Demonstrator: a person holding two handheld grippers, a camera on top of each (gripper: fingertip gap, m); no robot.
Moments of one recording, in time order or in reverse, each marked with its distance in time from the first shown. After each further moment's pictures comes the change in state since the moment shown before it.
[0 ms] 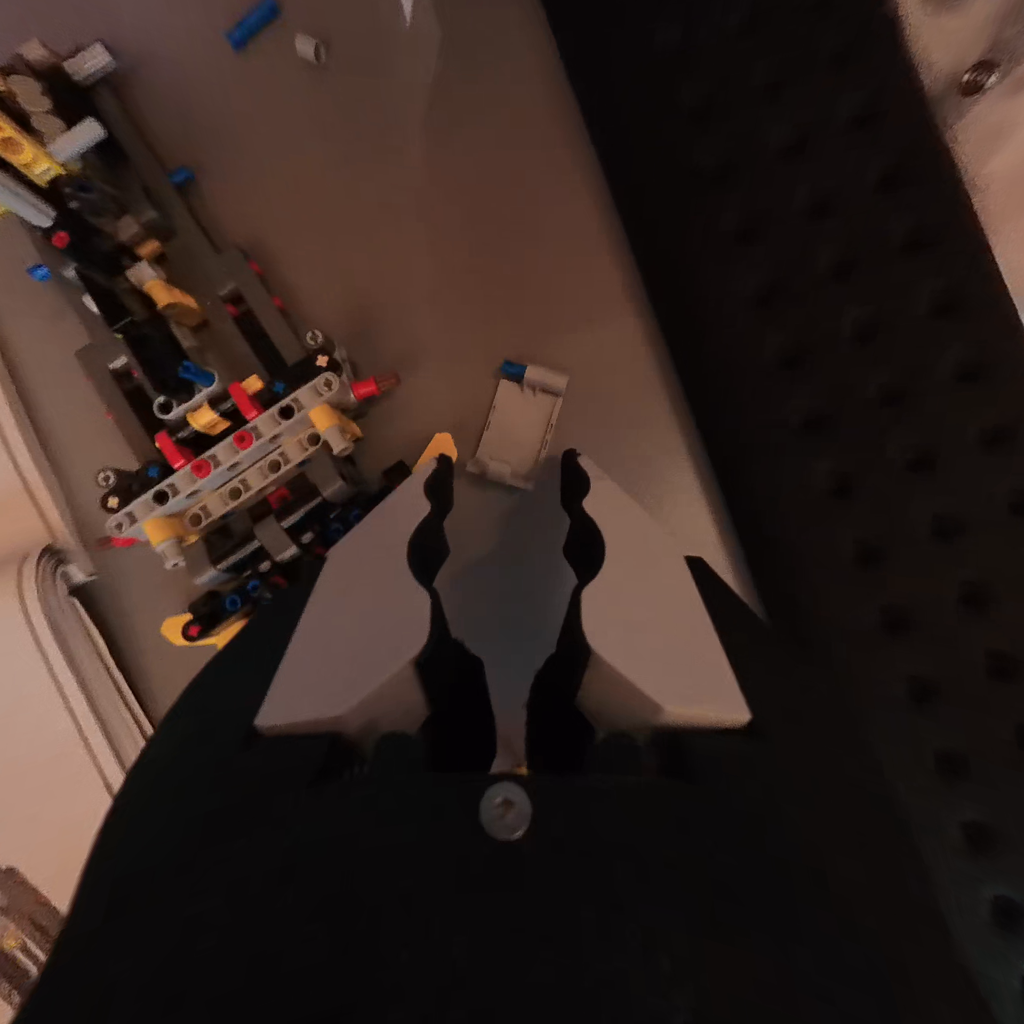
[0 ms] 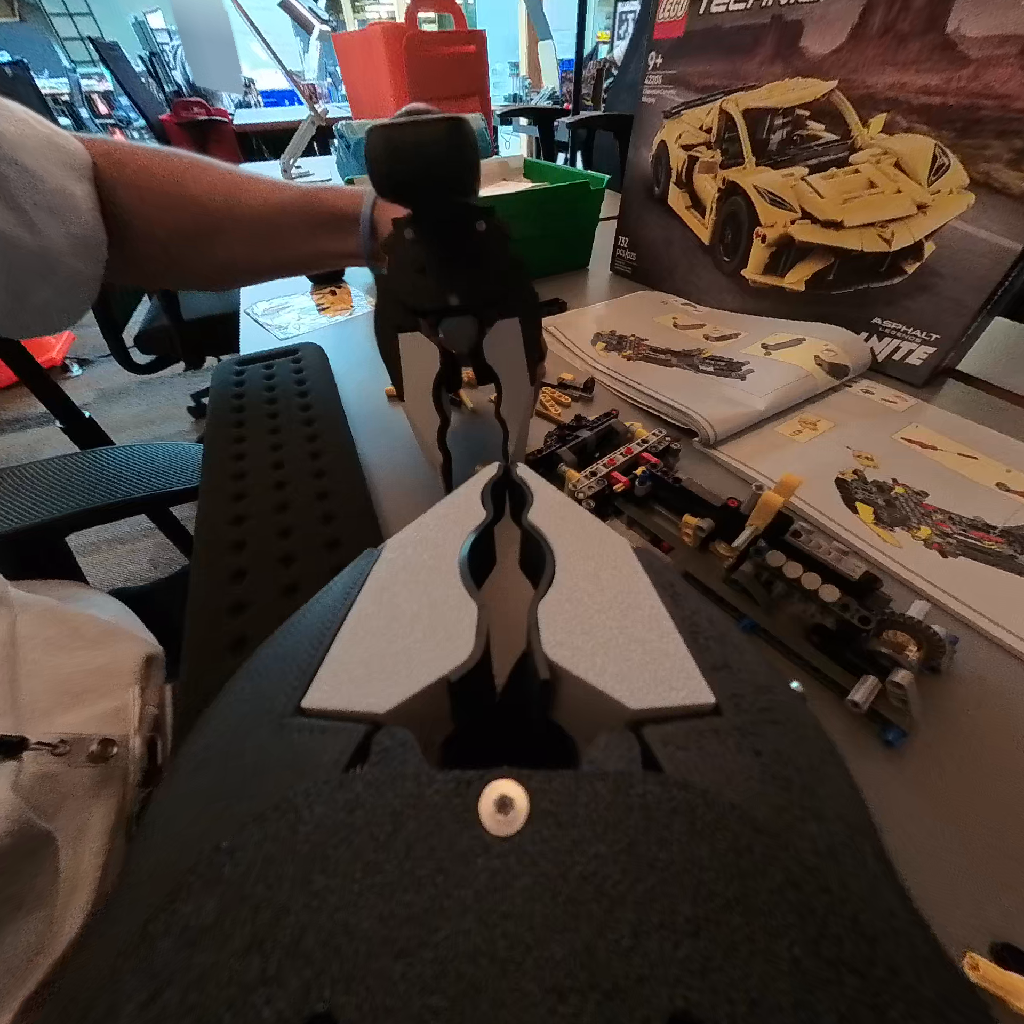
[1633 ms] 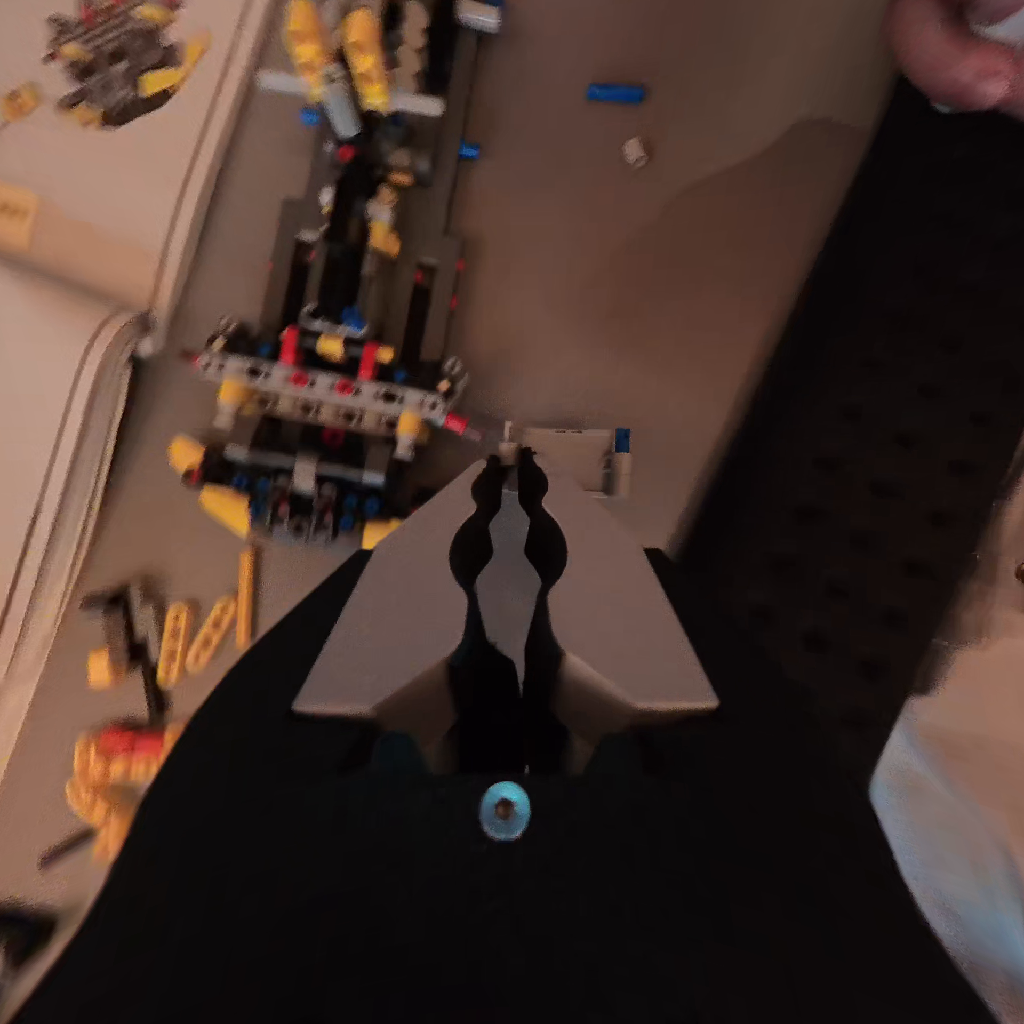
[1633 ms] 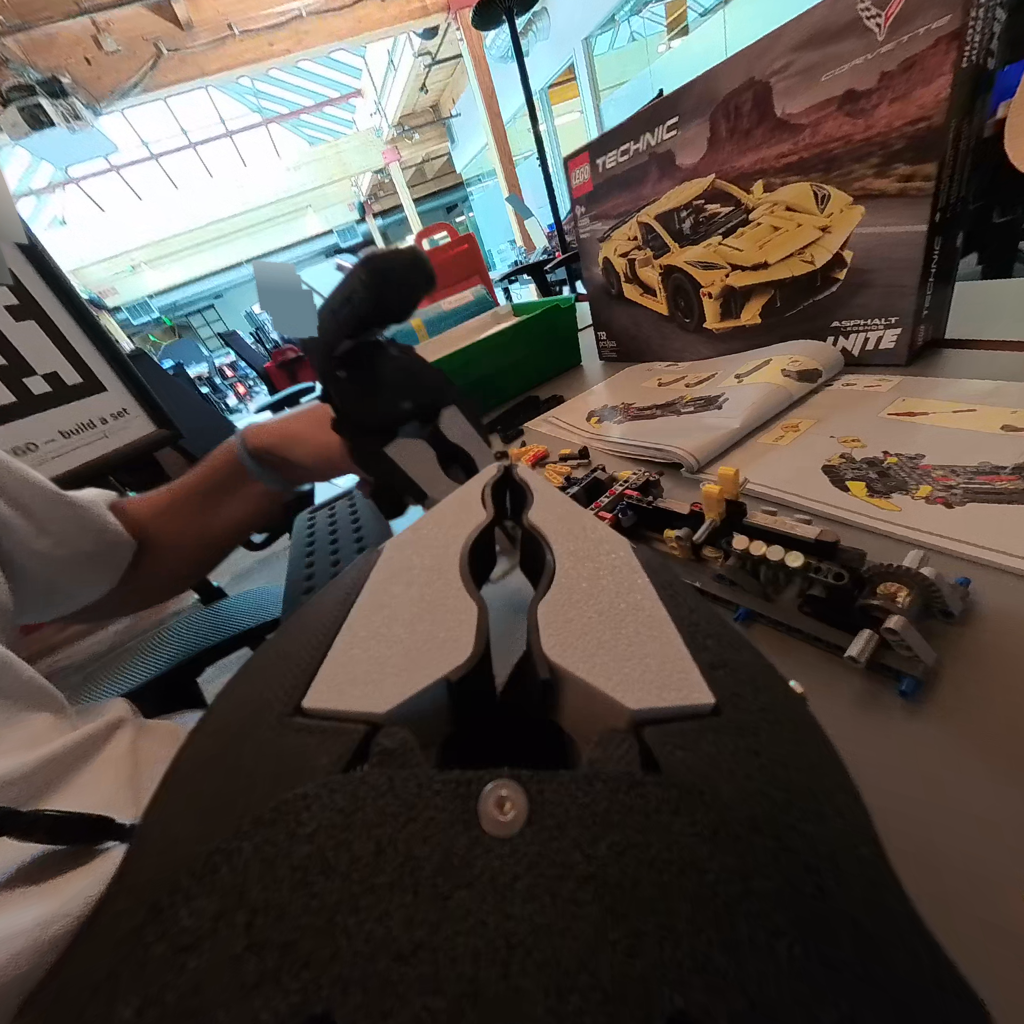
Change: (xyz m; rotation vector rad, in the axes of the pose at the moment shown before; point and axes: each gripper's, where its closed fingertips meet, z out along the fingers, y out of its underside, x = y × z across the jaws) left arm -0.025 -0.033 -0.003 -0.033 -0.387 -0.680; right arm 0.031 -0.024 -0.035 0.239 -0.032 0.297
